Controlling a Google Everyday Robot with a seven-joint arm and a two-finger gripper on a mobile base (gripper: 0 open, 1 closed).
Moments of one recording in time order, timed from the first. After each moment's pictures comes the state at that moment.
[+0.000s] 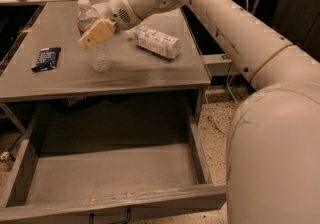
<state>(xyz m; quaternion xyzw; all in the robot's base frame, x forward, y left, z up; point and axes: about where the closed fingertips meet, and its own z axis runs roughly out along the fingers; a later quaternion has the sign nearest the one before) 0.670 0.168 0.935 -0.58 0.65 0.34 0.36</state>
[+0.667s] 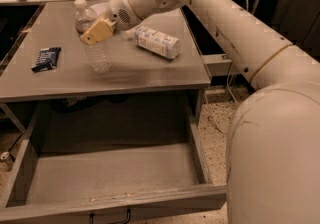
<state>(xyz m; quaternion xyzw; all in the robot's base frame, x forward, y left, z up) 0.670 0.168 0.935 -0.58 0.65 0.34 0.36</state>
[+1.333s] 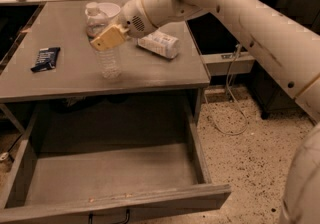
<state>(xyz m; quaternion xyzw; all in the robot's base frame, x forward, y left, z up) 0.630 0.136 0.941 -0.56 0.66 0.33 0.38</state>
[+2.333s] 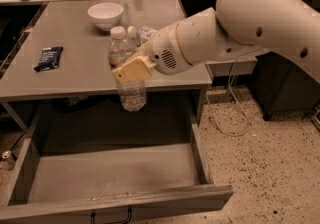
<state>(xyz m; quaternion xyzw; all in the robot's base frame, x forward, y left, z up) 0.514 0.063 0.939 -0.48 0.72 0.30 0.39</state>
